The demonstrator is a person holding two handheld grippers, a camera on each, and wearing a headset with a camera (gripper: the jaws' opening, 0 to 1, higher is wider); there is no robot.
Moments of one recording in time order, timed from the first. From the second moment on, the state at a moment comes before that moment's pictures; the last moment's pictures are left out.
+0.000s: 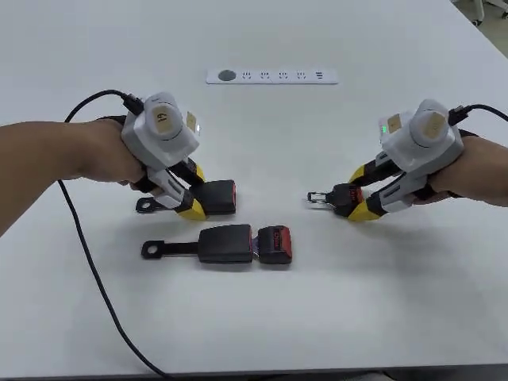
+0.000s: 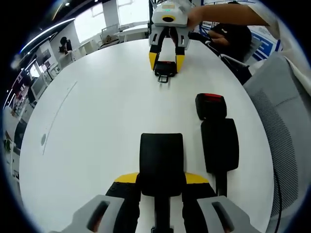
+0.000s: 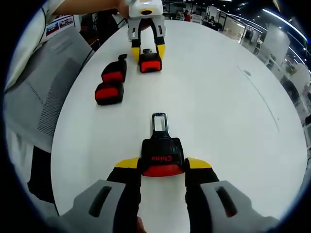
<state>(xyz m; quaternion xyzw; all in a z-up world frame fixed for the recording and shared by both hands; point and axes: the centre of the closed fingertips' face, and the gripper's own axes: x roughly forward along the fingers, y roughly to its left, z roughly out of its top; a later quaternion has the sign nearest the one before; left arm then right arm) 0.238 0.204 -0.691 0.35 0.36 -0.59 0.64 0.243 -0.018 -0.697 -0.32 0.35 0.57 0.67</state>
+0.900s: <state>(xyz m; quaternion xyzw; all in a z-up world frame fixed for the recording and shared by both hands) 0.229 0.215 -0.656 0.30 0.33 -0.53 0.72 0.217 -0.006 -0.668 -0.29 0.34 0.50 0.74</state>
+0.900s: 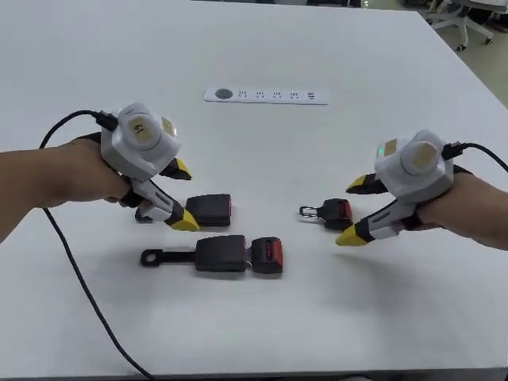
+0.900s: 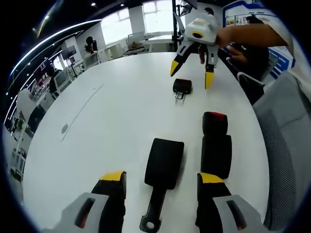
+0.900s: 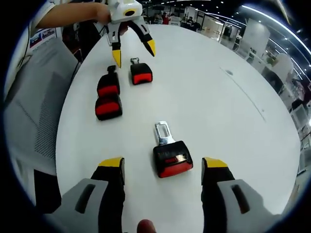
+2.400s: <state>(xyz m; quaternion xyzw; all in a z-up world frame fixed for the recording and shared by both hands) 0.106 0.314 -0.648 0.16 0.35 -0.37 0.85 0.127 -0.008 -0.636 -0.16 0.32 0.41 0.84</state>
